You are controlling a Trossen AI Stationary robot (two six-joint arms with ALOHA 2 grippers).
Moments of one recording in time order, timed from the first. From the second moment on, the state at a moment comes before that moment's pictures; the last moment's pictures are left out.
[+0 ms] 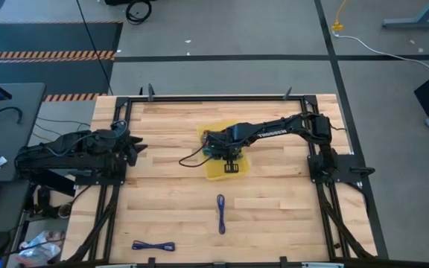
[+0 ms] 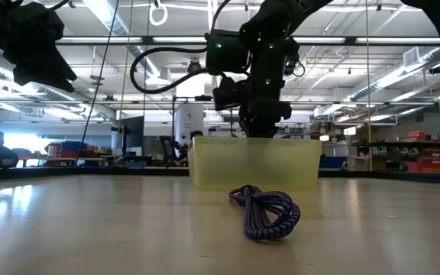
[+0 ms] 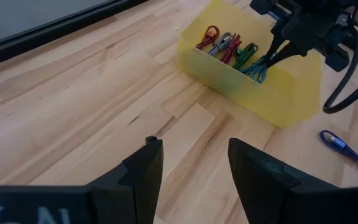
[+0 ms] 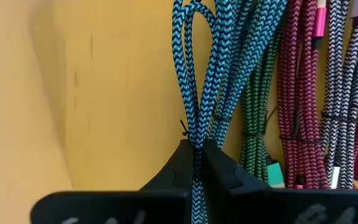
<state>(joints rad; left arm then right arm) 0.09 0.31 0.55 -0.86 -0.32 -0.55 -0.11 2.02 1.49 -0.83 0.05 -0.13</state>
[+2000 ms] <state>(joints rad) 0.09 0.31 0.55 -0.86 -0.33 -0.55 -0.09 2.01 1.69 -0.93 0.06 -0.10</state>
